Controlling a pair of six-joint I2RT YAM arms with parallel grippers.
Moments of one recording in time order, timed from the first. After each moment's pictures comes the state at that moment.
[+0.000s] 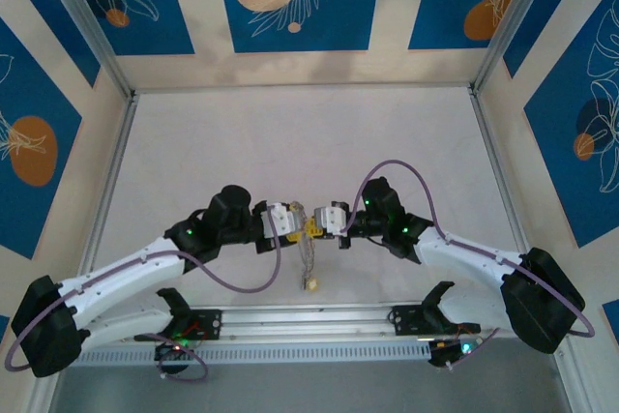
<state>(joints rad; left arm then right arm) -0.85 1.00 0.61 -0.13 0.34 0.53 0.73 1.15 0.50 0.21 -0.67 -0.64</state>
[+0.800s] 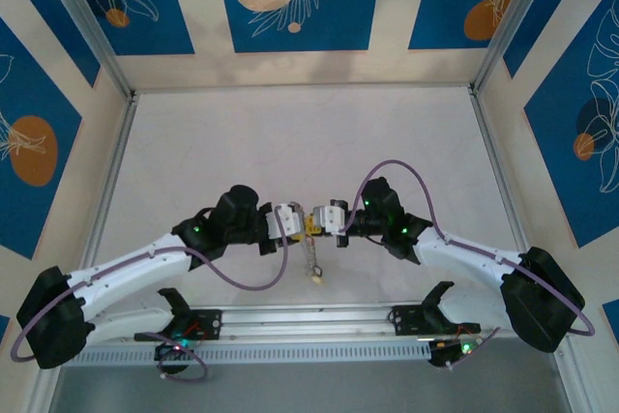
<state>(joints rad) -0.86 1.06 0.63 -0.13 0.34 0.51 0.75 1.15 0.51 0.24 -0.65 -0.64</state>
